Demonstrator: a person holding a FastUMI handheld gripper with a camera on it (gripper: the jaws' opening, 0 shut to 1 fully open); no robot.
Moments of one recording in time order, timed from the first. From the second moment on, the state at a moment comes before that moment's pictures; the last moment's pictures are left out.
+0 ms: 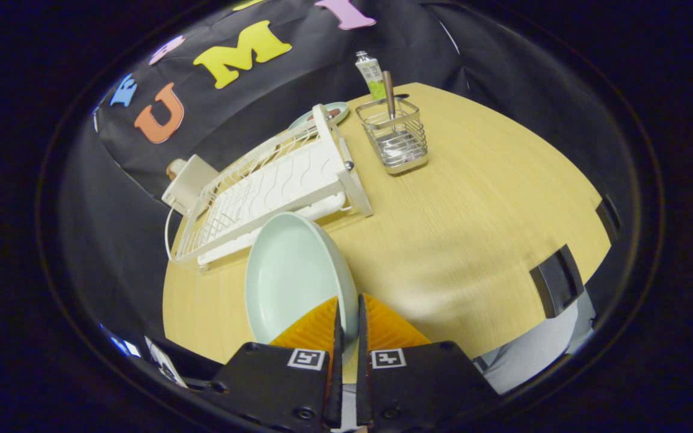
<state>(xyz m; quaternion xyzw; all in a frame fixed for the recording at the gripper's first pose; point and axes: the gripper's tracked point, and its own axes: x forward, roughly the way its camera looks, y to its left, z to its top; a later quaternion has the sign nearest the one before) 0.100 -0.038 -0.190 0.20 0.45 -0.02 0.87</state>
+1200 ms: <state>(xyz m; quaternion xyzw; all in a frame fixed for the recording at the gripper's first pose) 0.133 -0.088 -0.158 0.04 0.28 -0.02 0.96</state>
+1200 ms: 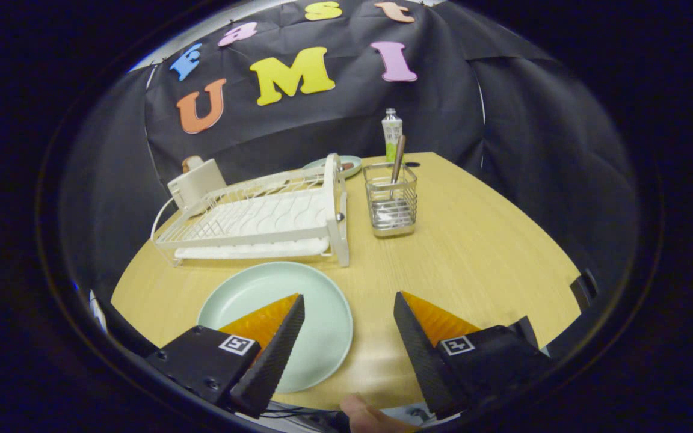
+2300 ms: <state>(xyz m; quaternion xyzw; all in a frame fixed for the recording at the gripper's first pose) 0.374 -0.182 -0.082 0.01 0.19 0.00 0.98</state>
